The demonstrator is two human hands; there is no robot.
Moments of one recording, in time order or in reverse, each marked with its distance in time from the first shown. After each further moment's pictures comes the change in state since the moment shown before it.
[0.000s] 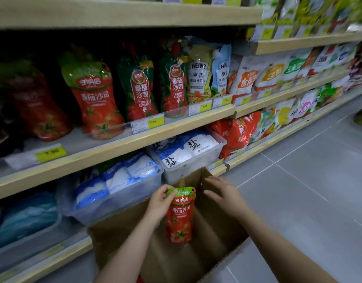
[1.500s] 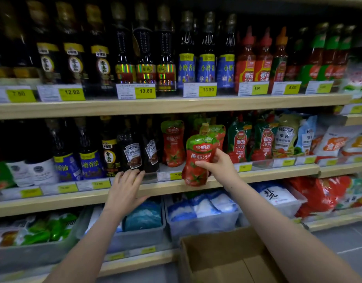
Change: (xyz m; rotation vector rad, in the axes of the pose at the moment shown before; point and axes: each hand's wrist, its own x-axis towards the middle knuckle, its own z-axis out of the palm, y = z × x) left_hand -0.155 0.083 -0.322 1.716 0.882 0.533; right_hand 0.052 -0.335 -0.022 0.833 -0.015 -0.315
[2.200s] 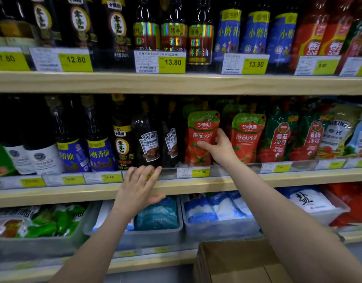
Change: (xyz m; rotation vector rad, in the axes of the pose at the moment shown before) left_hand -0.008 -0.018 0.063 0.069 0.211 0.075; right_hand 0.090 0.035 0.072 -0.136 0.001 0.021
